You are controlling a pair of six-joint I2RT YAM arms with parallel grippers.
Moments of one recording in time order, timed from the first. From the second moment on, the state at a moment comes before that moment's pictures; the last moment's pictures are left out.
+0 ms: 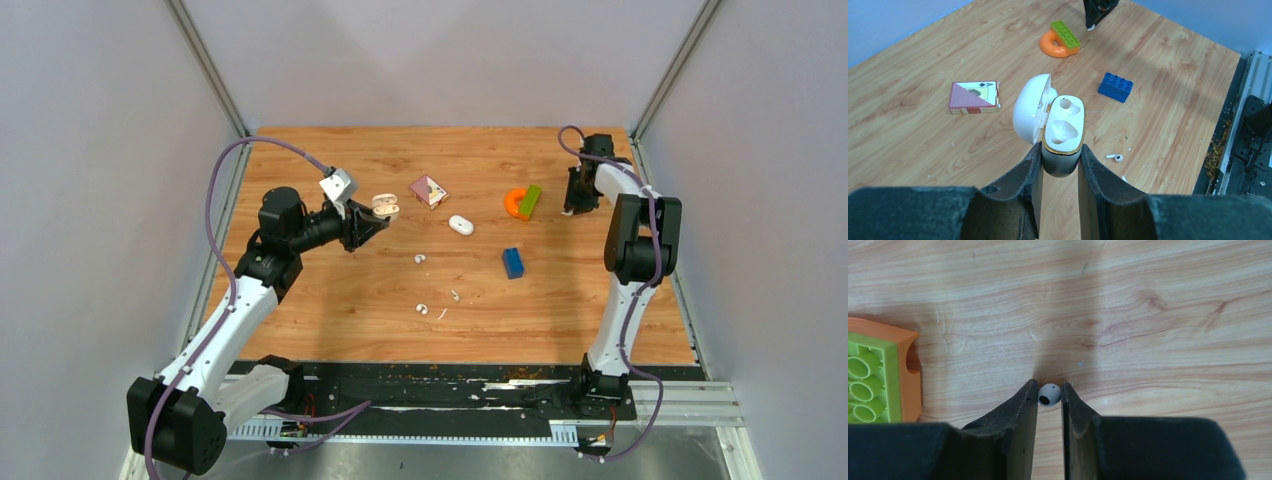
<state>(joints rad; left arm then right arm) -0.29 1.00 0.79 0.00 0.70 0.02 -0.10 2.15 1.63 -0.58 0.01 0.11</state>
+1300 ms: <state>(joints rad) -0.40 1.10 0.71 0.26 0.86 0.00 0.59 1.17 1.28 -0.27 -0.33 -0.39</state>
